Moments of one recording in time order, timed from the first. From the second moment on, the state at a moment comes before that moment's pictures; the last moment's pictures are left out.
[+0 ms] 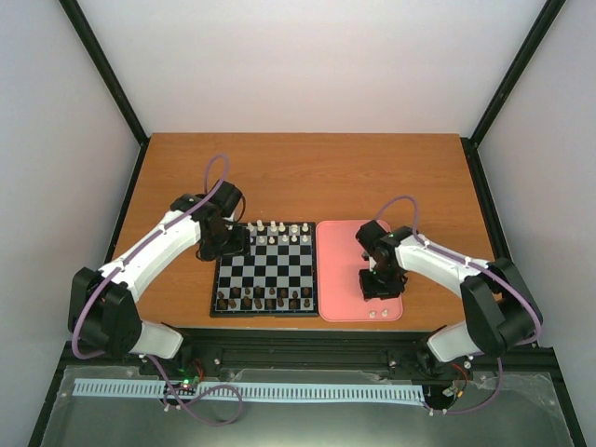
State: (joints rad) left arm -0.43 1.40 1.11 -1.08 0.03 -0.55; right arm 0.55 1.45 0.80 -0.95 -0.15 0.43
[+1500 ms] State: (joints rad) left arm -0.42 1.43 1.12 -1.07 0.07 -0.52; right arm 0.55 1.35 0.68 -1.01 -0.09 0.58
